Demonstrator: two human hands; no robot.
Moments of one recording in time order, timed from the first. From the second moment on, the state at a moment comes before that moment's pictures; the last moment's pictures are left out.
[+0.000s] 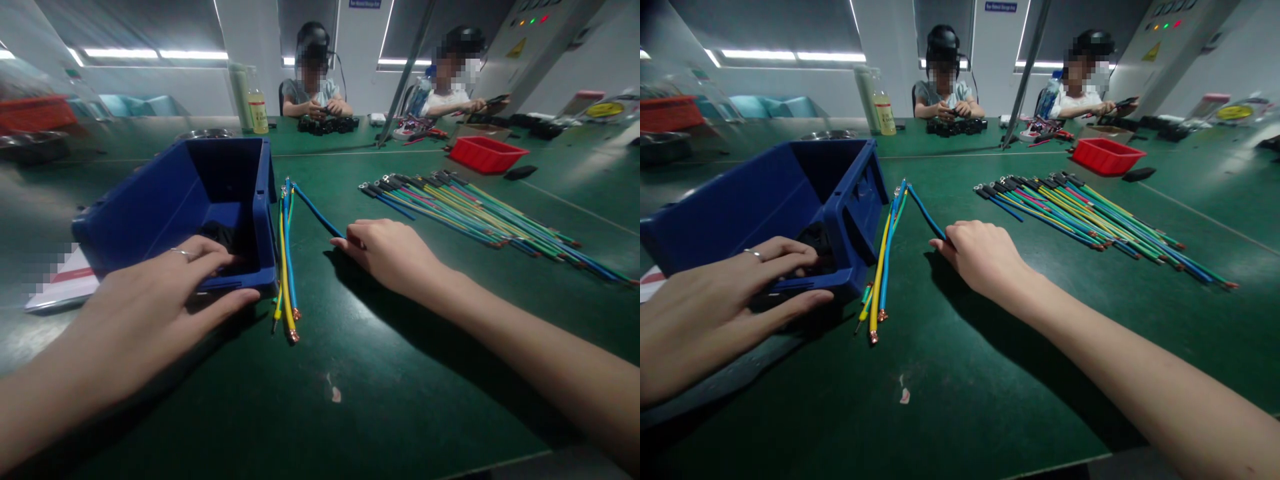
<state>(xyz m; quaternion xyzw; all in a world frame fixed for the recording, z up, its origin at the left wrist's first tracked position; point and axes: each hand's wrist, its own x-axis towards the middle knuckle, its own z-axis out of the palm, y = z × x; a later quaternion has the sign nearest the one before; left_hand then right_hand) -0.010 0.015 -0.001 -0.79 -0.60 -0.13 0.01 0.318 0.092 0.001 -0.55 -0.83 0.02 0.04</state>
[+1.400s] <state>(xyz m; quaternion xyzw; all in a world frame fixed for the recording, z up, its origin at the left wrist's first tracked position) -0.007 0.005 -0.013 -0.82 -0.42 -0.38 0.00 0.346 0.118 -0.011 -0.62 -0.78 -0.03 0.08</state>
